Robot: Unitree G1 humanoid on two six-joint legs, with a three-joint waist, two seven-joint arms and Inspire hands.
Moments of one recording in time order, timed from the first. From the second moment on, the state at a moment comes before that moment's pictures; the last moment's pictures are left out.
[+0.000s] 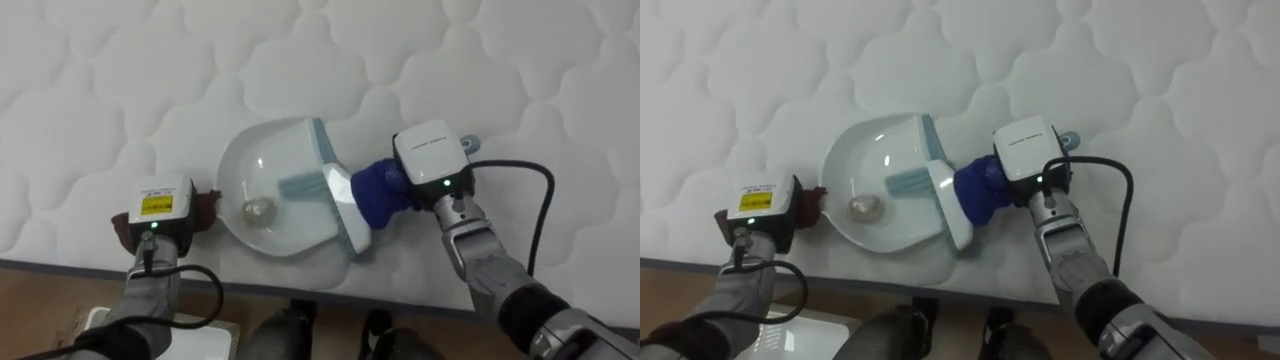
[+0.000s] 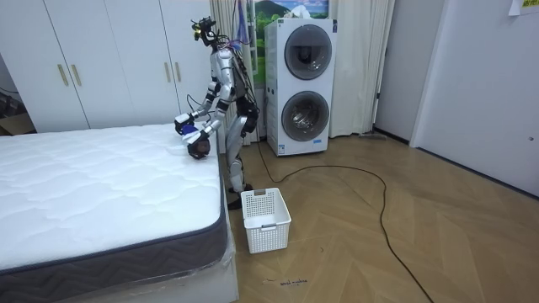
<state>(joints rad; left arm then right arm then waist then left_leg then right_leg) -0.38 0.35 -0.56 0.97 0.82 0.25 0.52 -0.49 -0.31 0.69 0.89 -1.09 0.22 -0.62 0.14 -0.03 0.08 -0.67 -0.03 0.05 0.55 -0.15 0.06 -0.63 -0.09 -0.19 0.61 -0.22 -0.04</state>
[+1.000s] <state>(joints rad) -0.34 0.34 -0.53 0.99 0.79 0.22 0.52 -0.44 -0.38 0.63 0.94 -0.77 0.14 -0.56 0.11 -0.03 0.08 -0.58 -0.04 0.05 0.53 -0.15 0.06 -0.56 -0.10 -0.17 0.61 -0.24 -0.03</state>
